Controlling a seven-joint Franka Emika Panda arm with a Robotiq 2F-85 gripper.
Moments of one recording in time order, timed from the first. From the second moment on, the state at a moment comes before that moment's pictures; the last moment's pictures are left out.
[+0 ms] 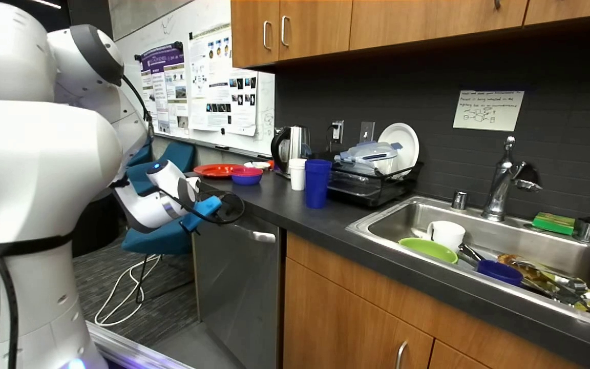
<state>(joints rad) 0.89 0.96 -0.52 -2.04 -0.01 3.47 -0.37</state>
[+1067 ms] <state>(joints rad) 0.90 0.73 -0.62 -2.31 -0.18 3.35 -0.53</state>
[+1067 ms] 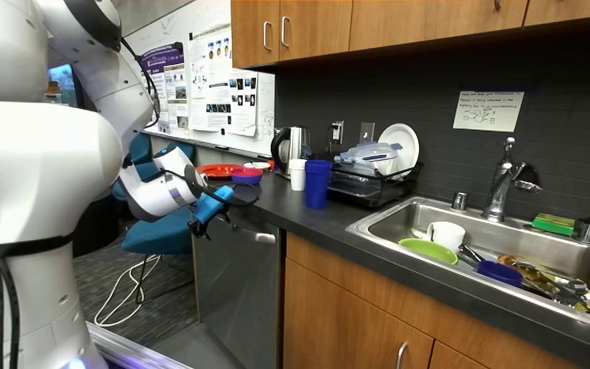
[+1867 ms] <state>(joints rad) 0.96 0.38 -0.59 -2.49 -0.65 2.84 -0.34</state>
